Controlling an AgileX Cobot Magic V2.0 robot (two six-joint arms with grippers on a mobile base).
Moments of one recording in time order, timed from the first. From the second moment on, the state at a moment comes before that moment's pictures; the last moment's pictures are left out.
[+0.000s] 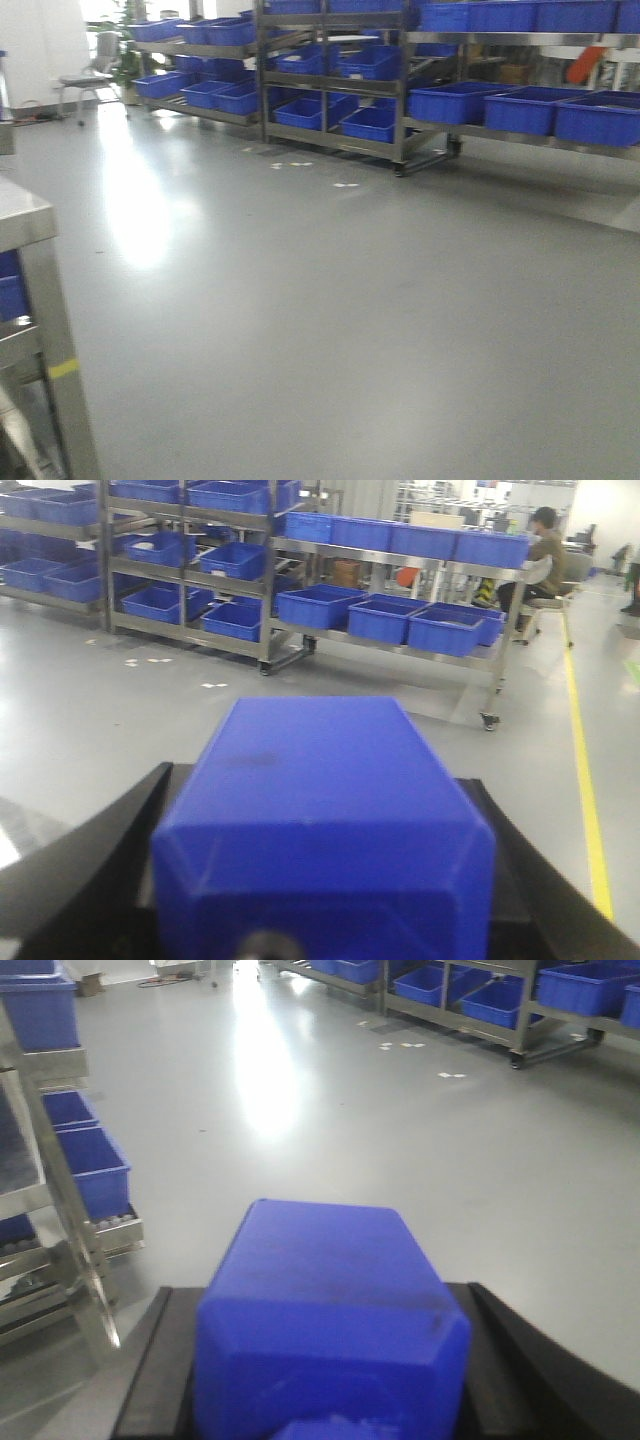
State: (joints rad) left arm -0.35 0.27 -0.47 -0.06 0.29 -0.06; right arm 0.35 0.29 -0.69 -0.10 0.66 0.19
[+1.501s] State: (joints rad) left arm -0.35 0.27 -0.47 -0.06 0.29 -0.06; right arm 0.35 0.29 -0.69 -0.10 0.66 0.19
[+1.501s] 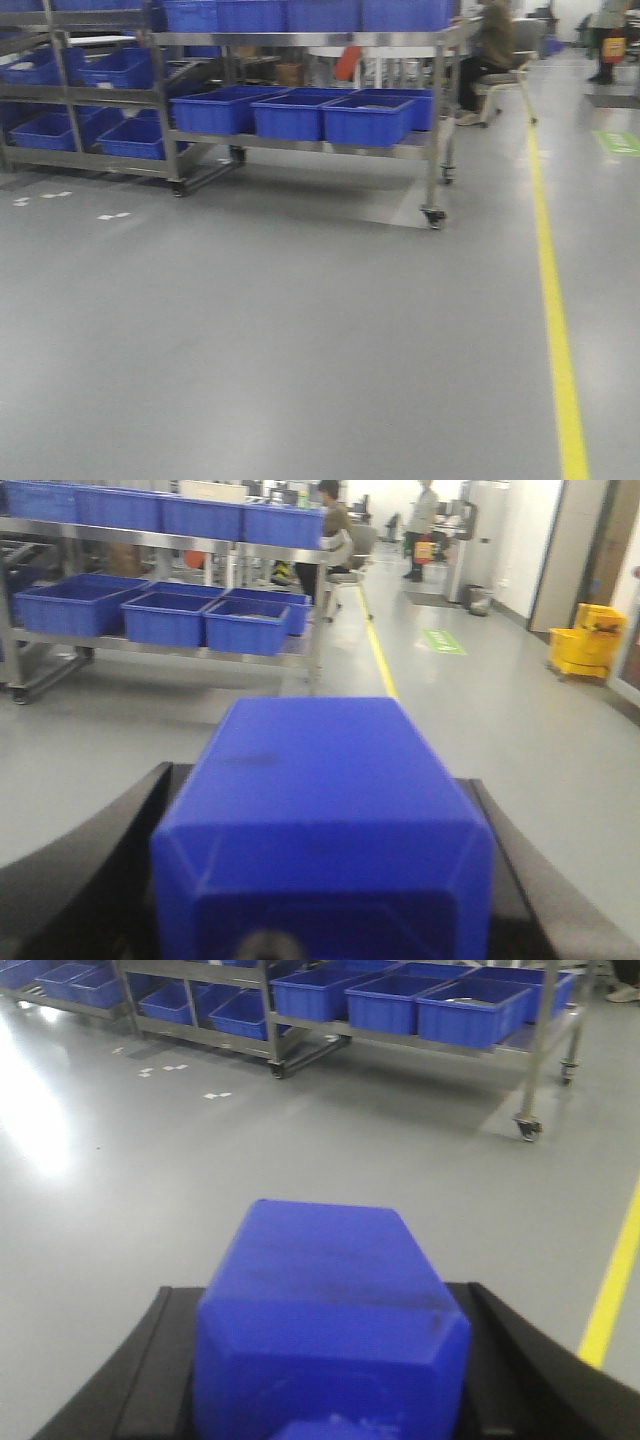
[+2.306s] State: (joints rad) left arm -0.35 0.27 -0.47 -0.06 0.29 -0.06; right arm 0.35 0.29 -0.69 -0.10 0.66 0.19
